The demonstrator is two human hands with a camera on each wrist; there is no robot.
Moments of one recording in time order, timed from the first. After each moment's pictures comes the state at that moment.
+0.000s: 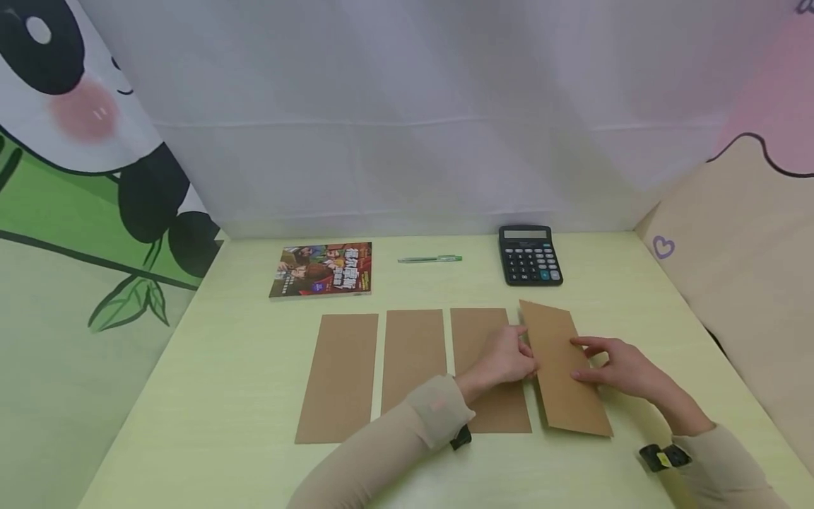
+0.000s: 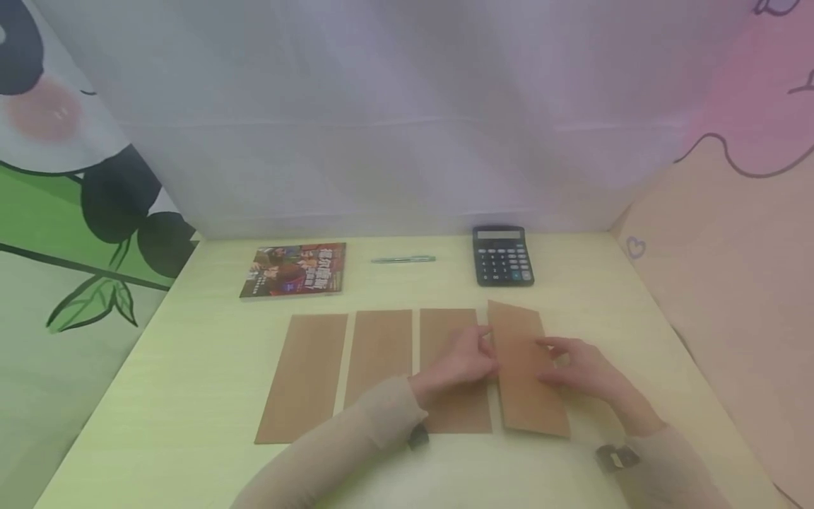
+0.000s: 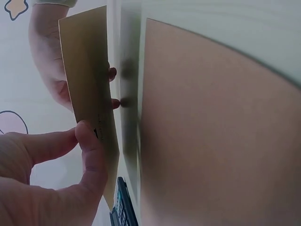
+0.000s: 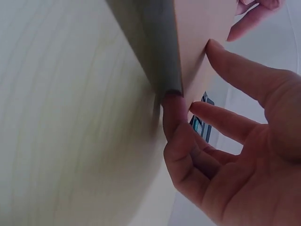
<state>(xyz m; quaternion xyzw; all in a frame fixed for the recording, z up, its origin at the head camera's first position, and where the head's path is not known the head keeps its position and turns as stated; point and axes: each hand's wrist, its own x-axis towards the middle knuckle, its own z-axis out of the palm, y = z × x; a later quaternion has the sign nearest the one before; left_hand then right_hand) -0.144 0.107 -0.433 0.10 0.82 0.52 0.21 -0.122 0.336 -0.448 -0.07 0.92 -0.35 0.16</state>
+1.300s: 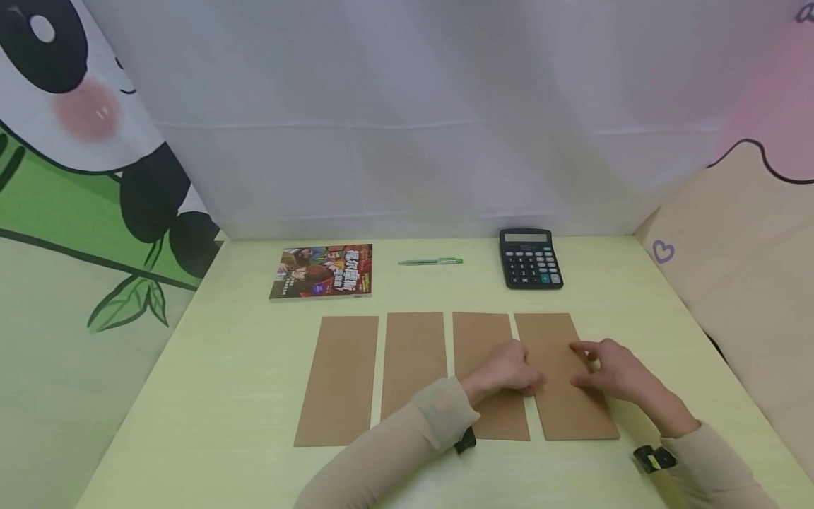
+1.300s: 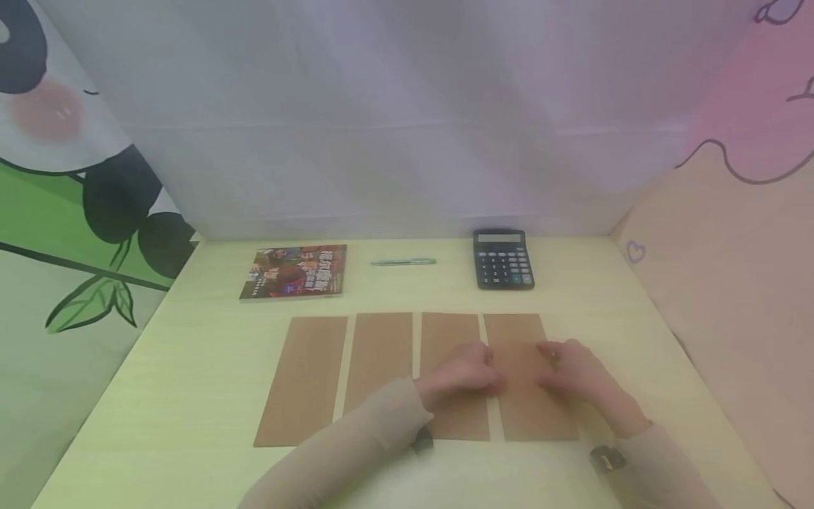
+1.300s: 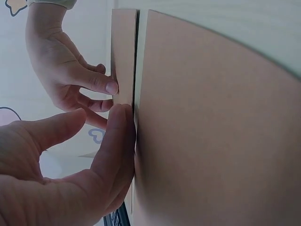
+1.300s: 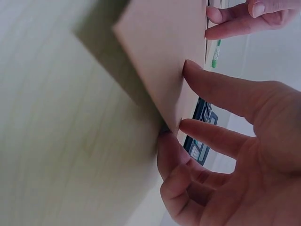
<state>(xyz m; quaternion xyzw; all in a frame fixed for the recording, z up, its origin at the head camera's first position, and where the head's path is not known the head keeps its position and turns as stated) -0.141 0.109 -0.440 0.09 0.87 0.40 0.28 -0.126 0.321 -0.445 -0.07 0.96 -0.23 0.14</state>
